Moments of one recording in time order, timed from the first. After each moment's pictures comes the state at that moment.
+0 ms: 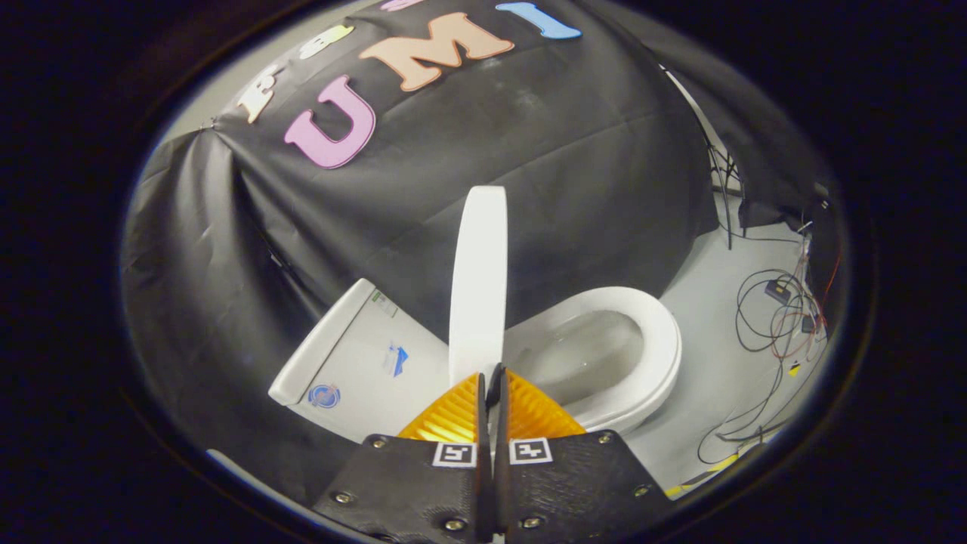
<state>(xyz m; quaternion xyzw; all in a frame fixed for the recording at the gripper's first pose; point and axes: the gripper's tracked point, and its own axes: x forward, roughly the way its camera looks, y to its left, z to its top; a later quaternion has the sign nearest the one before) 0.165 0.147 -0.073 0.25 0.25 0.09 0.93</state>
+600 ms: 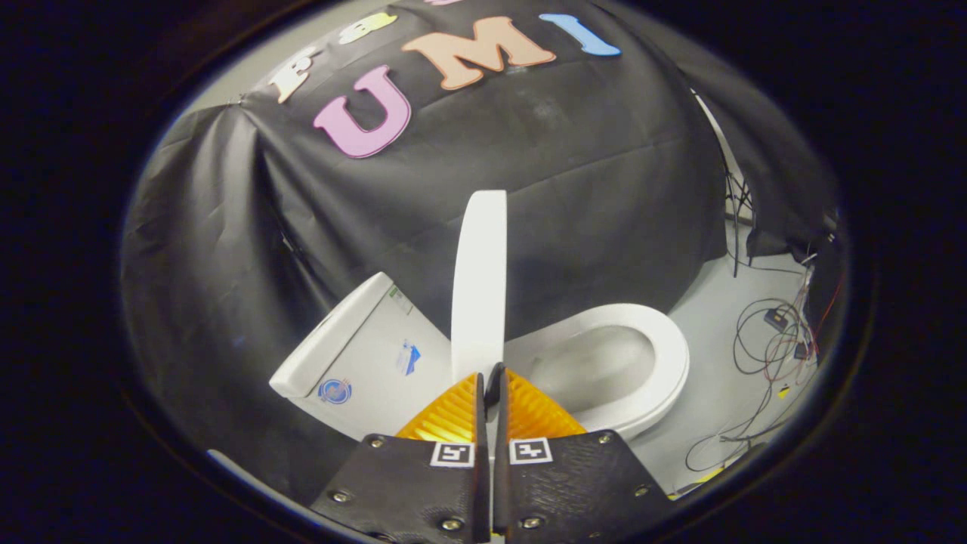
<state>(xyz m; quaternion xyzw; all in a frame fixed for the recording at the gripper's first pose) 0.167 0.146 -0.071 0.19 0.22 0.10 0.95</state>
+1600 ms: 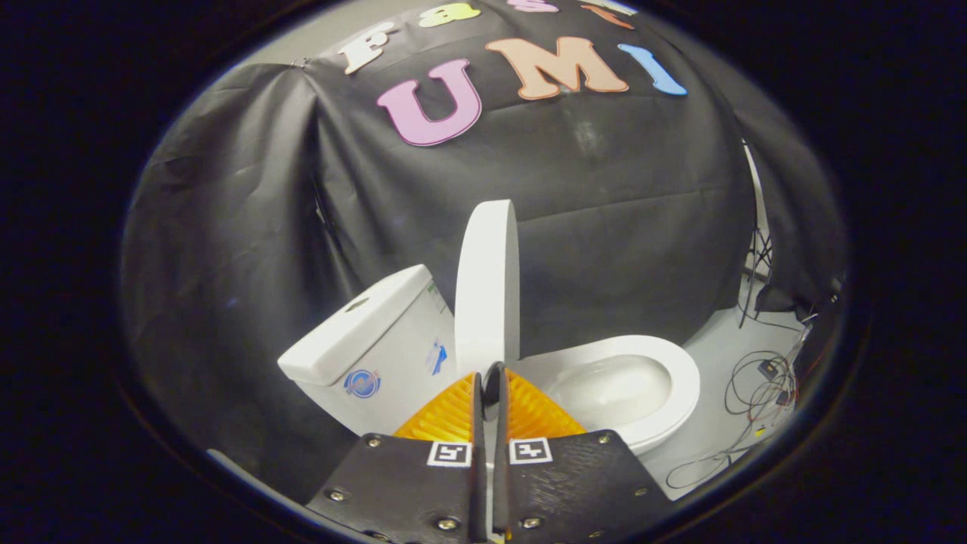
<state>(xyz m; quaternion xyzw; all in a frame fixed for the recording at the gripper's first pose) 0.168 0.154 -0.069 0.11 0.18 0.14 0.97</state>
